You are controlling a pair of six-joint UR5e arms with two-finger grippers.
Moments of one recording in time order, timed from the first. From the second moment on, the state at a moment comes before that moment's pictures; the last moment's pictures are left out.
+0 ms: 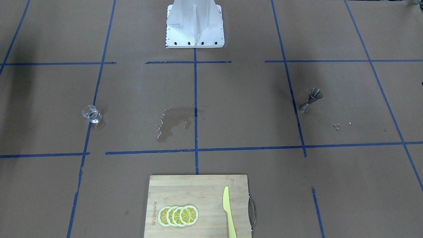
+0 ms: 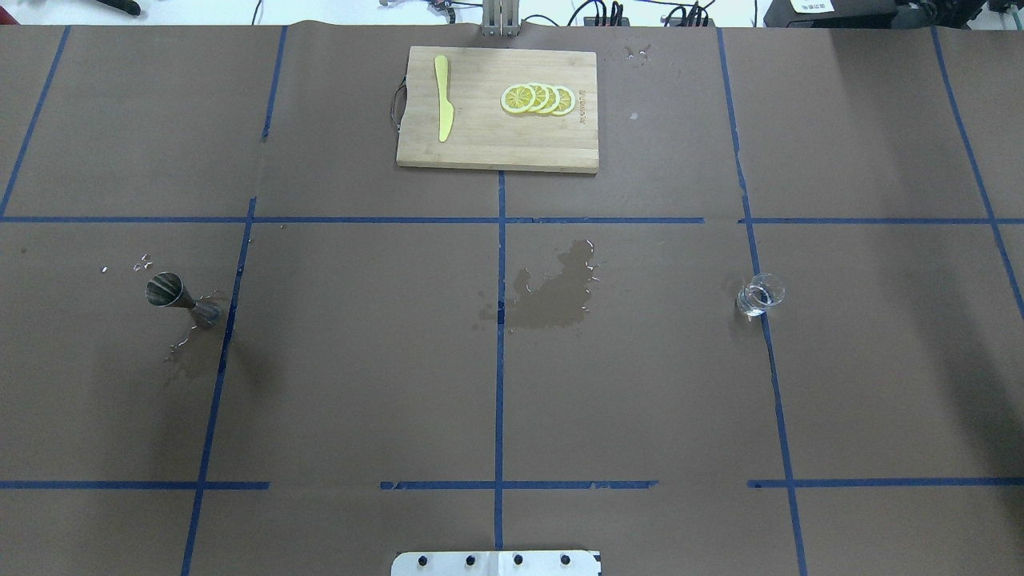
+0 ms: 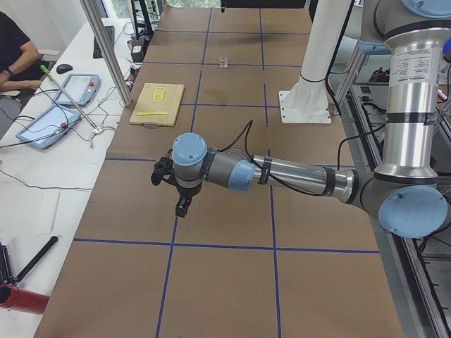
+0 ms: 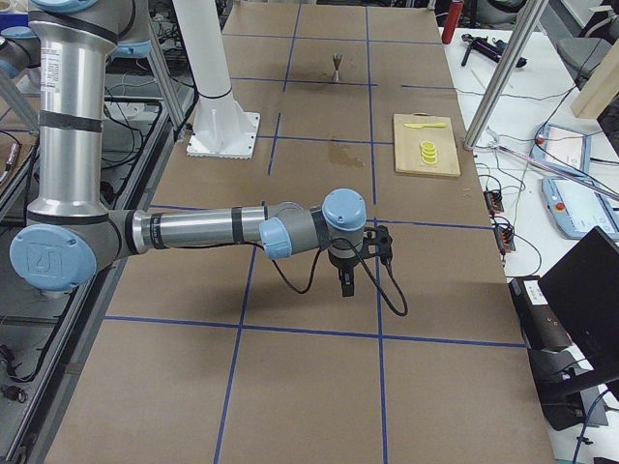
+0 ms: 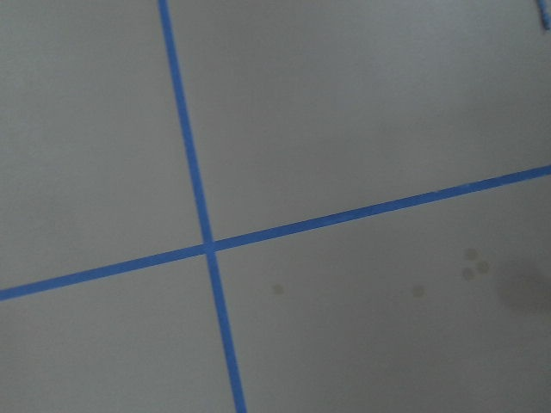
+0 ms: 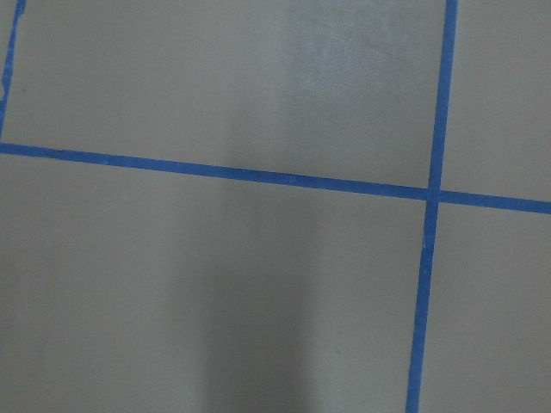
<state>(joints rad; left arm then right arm) -1.51 -1.55 -1.75 -1.76 -2.44 -0.02 1.42 -1.68 1.77 -1.37 2.40 0.19</state>
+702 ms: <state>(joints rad) -1.39 -1.54 -1.74 -2.20 -2.38 -0.36 1.38 -1.67 1.80 -1.35 2.40 0.20</state>
